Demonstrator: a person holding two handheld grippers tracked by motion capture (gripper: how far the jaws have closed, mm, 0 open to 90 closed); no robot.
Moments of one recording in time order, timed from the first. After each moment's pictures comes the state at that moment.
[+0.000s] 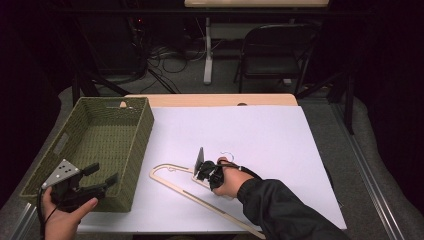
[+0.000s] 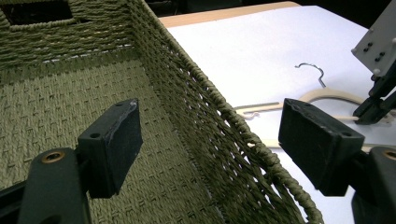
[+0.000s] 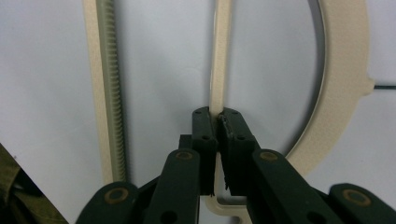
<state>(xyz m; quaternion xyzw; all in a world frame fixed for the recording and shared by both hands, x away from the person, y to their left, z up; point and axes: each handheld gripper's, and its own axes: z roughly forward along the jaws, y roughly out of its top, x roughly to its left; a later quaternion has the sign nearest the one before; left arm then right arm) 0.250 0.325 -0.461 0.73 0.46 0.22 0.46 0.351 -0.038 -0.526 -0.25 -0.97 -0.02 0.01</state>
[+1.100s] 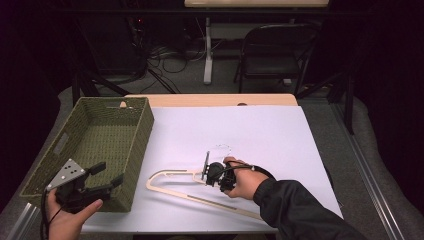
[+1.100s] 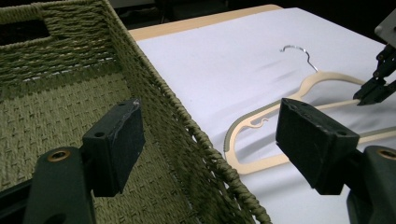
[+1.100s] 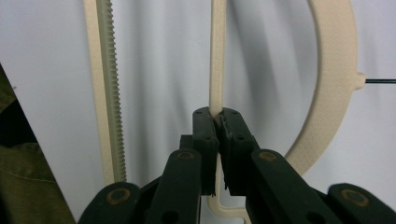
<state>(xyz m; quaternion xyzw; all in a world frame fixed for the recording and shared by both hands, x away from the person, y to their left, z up) 0.245 0.306 -0.451 0.75 0.42 0.22 0.47 0.326 -0.062 -0.492 -0.13 -0.99 -0.07 -0.07</state>
